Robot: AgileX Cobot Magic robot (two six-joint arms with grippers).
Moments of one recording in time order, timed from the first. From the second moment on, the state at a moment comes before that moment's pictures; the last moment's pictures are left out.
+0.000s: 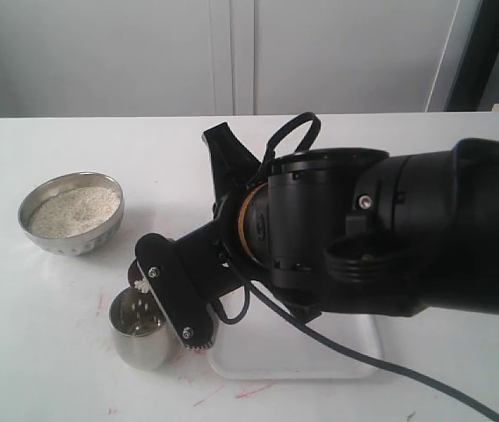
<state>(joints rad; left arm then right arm) -0.05 0.00 -0.02 -0.26 0.38 0.39 0.92 1.55 -1.04 -0.94 0.68 -0.46</state>
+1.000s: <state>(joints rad) -0.05 0.00 -0.02 -0.26 0.38 0.39 0.92 1.55 -1.00 -1.10 0.63 -0.57</state>
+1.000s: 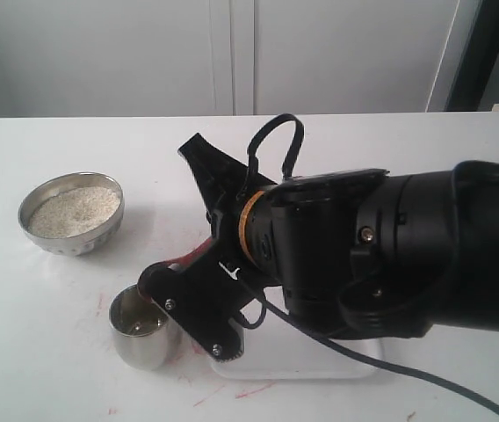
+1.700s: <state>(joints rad) -0.05 0.00 -0.02 -0.26 0.38 0.39 0.94 1.52 -0.99 -1.24 0.60 0.34</state>
